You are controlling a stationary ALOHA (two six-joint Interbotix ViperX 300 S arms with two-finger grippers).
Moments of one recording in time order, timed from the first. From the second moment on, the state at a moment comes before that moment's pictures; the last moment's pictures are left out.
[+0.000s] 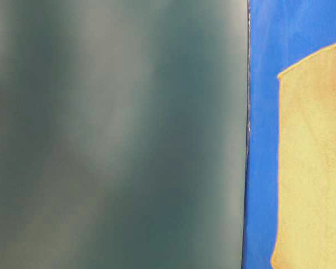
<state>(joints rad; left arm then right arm) 0.00 -0.97 1.18 0.00 -0.29 0.00 0.00 -0.97 1.18 0.00 -0.29 0.00</state>
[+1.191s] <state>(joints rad) 0.48 -0.43 1.18 -0.03 -0.31 -0.03 -0.47 -0.17 0.90 0.02 -0.23 0.07</state>
